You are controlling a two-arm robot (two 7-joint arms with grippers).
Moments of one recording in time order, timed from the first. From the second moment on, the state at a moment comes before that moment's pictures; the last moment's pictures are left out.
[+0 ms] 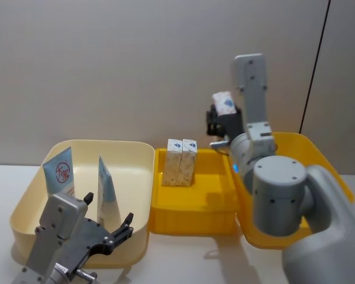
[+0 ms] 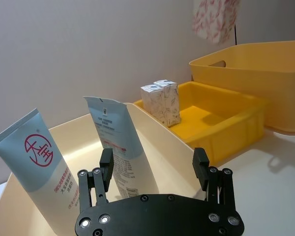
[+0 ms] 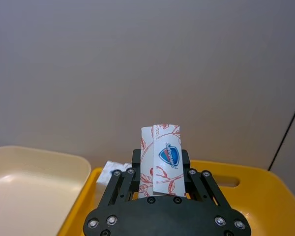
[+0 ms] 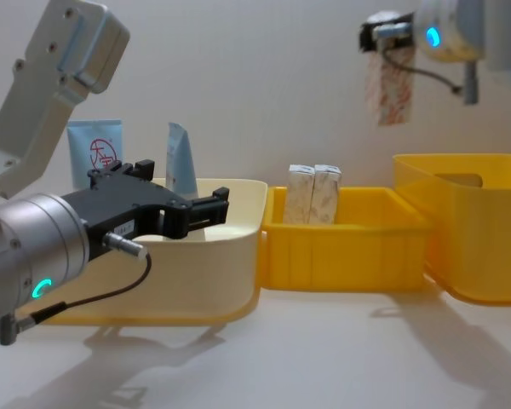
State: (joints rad) left arm -0.24 0.38 0.45 -1.63 -0.20 0.01 -0.01; right arm 0.64 -0.01 -0.32 -1.39 0.06 0.47 -0.21
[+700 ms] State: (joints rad) left arm -0.24 0.38 0.45 -1.63 -0.20 0.01 -0.01; right arm 0.65 0.08 -0.19 -1.41 0.02 0.43 -0.25
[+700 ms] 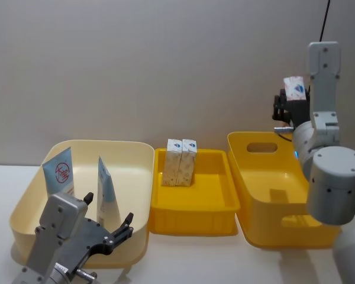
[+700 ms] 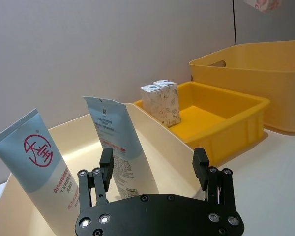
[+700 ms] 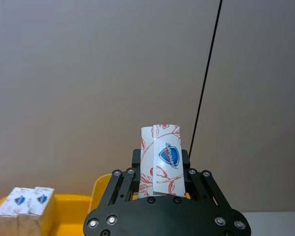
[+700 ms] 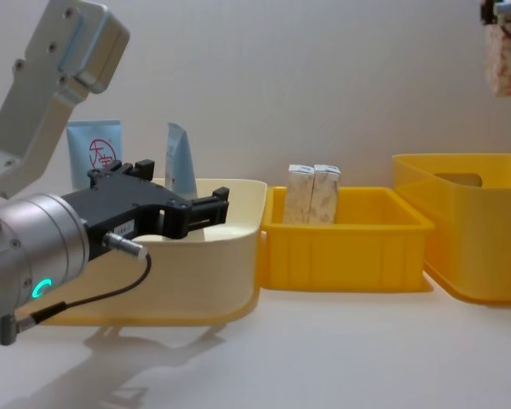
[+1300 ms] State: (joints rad) left arm -0.24 0.38 0.45 -1.63 -0.20 0.01 -0.01; right arm 0.70 0.07 -0.17 -1.30 0.03 0.46 -0.21
